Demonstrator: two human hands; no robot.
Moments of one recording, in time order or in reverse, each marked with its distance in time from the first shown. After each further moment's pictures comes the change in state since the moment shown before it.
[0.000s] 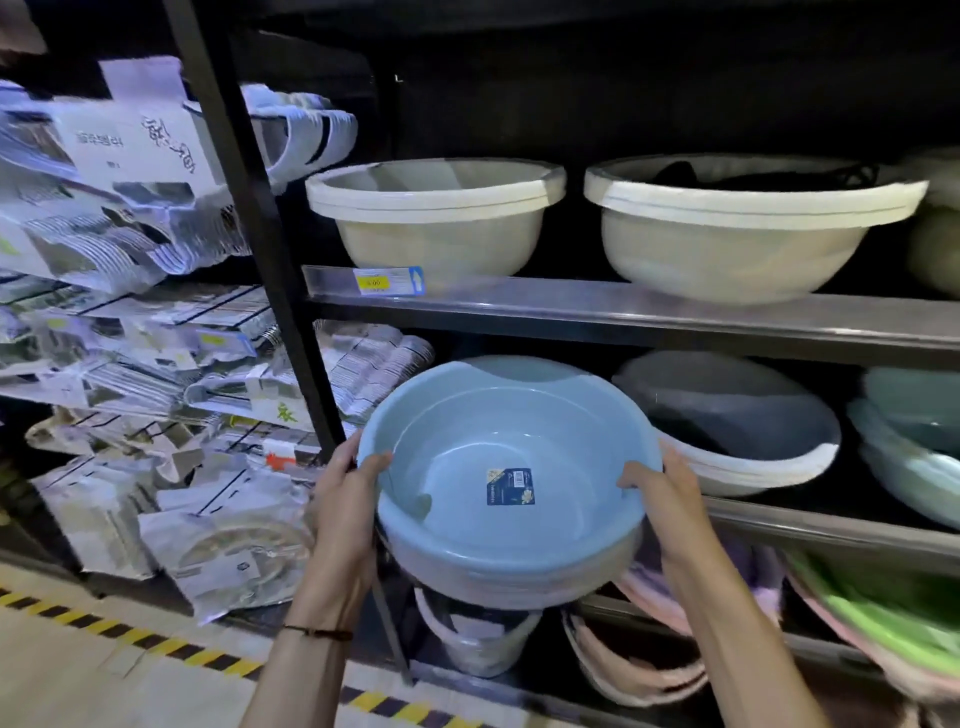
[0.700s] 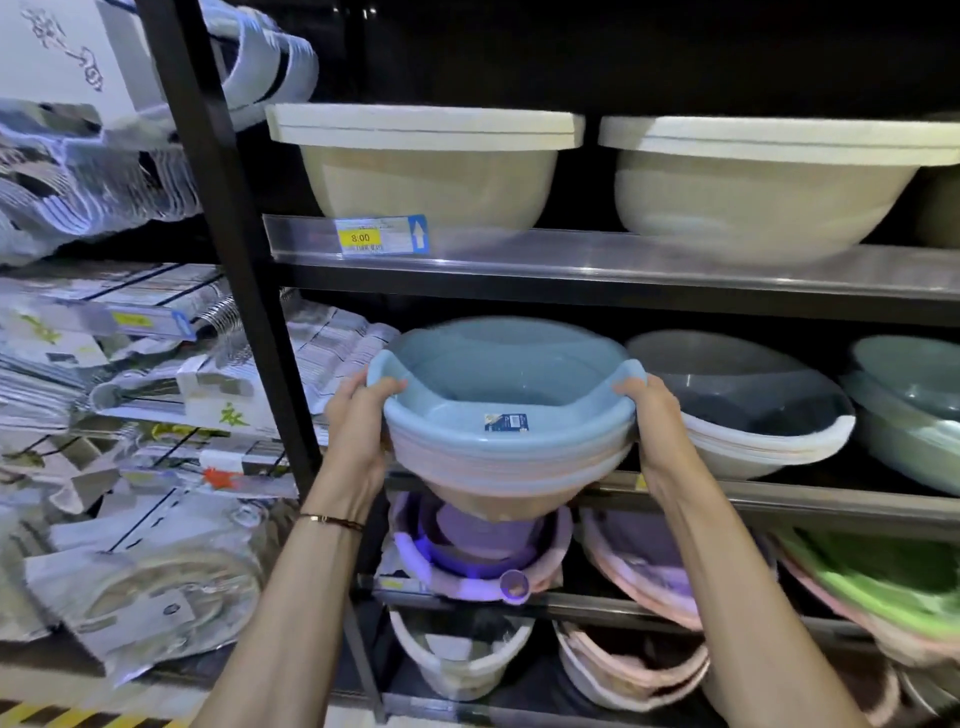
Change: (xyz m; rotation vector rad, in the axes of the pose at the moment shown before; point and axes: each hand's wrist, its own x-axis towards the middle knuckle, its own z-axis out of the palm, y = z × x) left_hand 0.148 -0.035 0.030 -0.114 -0.216 -0.021; right_hand 0.114 0.037 0.051 -0.042 0.187 -0.205
